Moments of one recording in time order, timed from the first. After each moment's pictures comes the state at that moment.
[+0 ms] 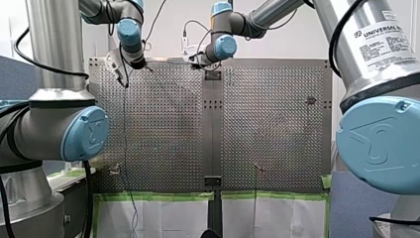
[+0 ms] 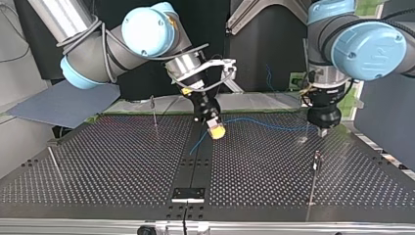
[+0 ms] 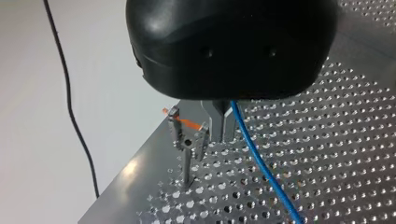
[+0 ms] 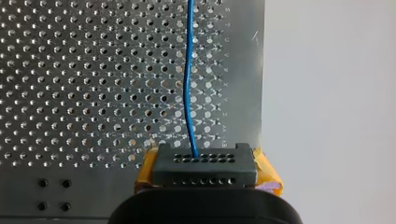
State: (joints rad) left arm -0.08 -1.44 -1.69 -3.34 -1.85 -2.18; right arm 2.40 -1.21 1.25 -0.09 1.53 1.54
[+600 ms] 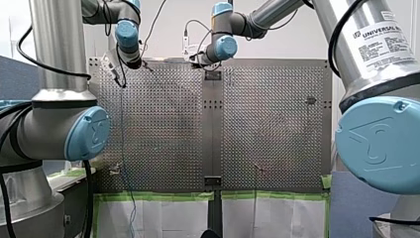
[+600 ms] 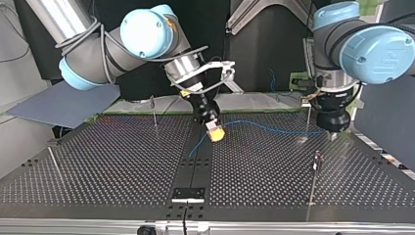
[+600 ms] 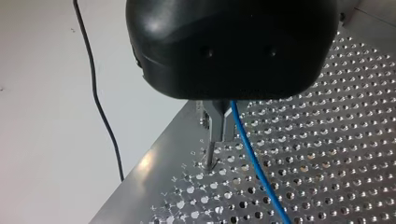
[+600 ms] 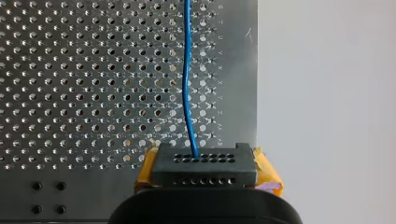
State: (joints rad) left arm -0.04 -1.44 -1.69 -3.31 -1.85 -2.18; right arm 2.40 -1.21 1.25 -0.10 1.53 1.55
